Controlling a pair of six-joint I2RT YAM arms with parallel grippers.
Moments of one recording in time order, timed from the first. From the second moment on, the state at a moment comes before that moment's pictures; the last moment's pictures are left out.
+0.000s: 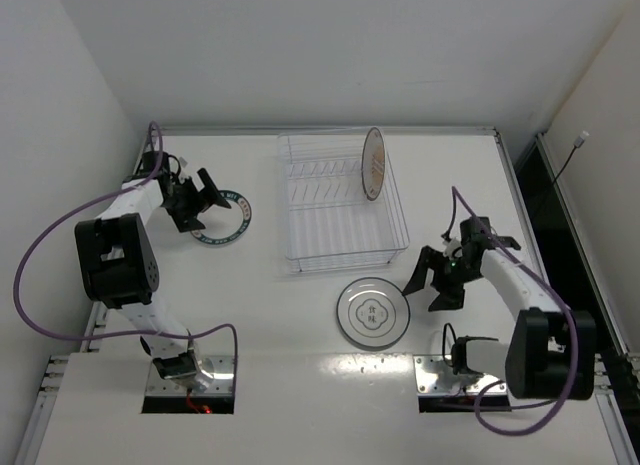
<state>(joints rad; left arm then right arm) 0.22 1.75 1.24 -0.59 0.43 -0.40 -0.05 1.19 0.65 -0.84 -0.46 0.31</state>
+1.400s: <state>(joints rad) 0.22 1.79 1.25 -0.59 0.44 -0.40 -0.01 1.00 1.24 -1.00 -0.42 0.30</state>
